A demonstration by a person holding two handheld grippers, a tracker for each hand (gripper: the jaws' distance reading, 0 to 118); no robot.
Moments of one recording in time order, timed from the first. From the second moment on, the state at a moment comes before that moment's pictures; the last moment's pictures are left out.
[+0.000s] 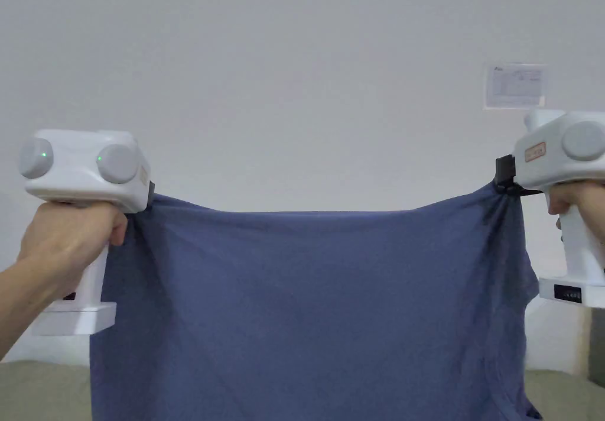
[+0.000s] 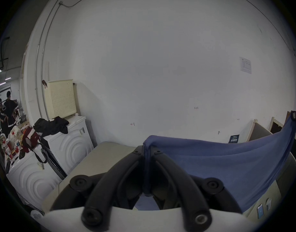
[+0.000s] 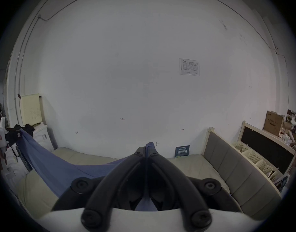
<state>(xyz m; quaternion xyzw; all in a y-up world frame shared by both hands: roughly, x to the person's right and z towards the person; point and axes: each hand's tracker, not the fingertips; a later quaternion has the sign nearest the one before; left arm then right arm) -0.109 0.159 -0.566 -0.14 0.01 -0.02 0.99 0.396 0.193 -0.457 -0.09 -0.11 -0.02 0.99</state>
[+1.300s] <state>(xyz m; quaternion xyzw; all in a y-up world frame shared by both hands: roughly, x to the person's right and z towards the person) -0.192 -0.279 -0.387 -0.42 -0.04 -0.04 0.91 0.350 -0.264 -0.220 -0.35 -0.06 -0.10 0.93</state>
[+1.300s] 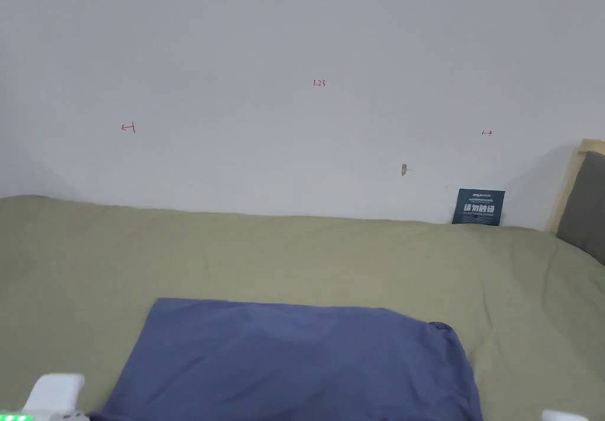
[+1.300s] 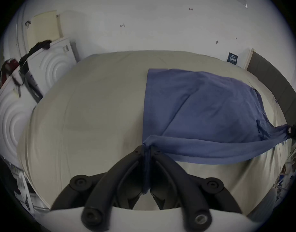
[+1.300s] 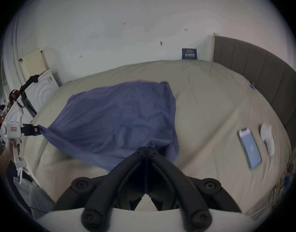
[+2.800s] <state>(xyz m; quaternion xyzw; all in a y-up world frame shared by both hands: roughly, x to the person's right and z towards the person) -0.250 -0.262 -0.199 -0.39 -0.01 0.00 0.92 0.318 -0.278 -0.070 -0.34 -0.08 -0.07 0.94</state>
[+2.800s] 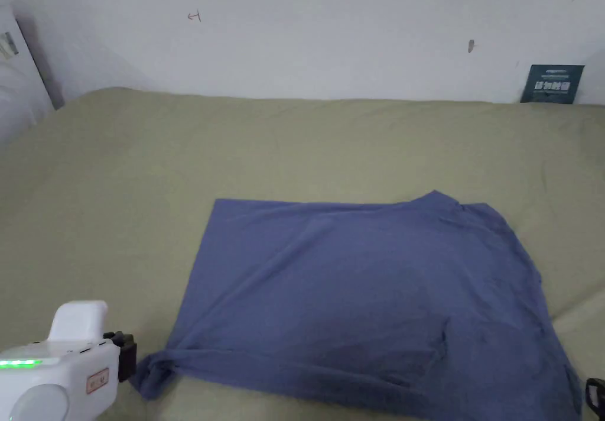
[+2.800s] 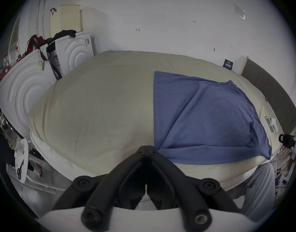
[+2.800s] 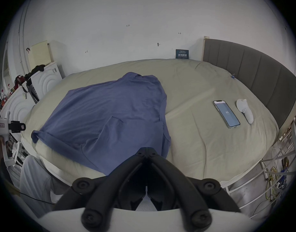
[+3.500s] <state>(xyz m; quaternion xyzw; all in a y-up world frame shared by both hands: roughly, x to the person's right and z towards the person) -0.249 -0.324 -0.242 -0.48 -0.04 0.00 0.88 0.315 -0.291 -0.071 -0.38 -0.07 -0.09 0.92</state>
